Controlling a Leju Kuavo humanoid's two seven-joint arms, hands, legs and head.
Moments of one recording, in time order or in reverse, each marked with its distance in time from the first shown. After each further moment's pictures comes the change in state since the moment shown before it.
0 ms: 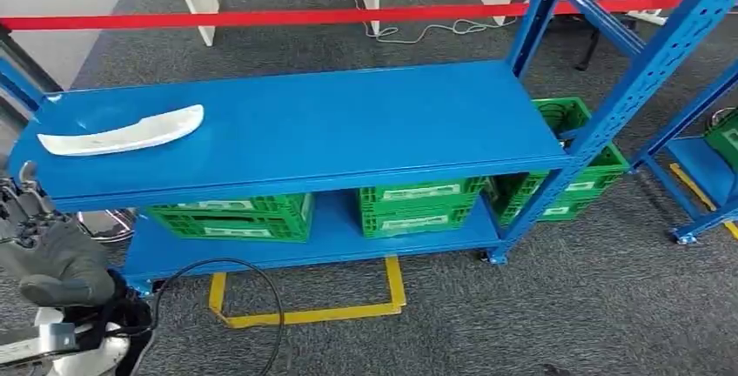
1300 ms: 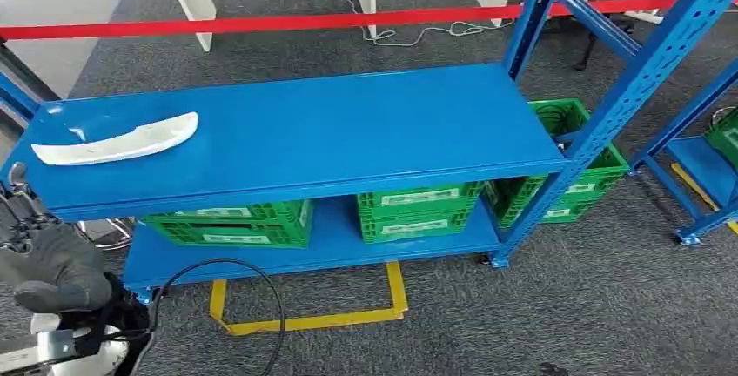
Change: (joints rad) left arm 0.000 0.011 -0.016 -0.015 -0.019 0.029 0.000; right arm 0.001 0.001 0.001 0.000 0.007 0.010 0.014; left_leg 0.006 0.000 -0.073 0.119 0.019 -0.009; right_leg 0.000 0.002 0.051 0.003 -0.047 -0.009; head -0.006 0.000
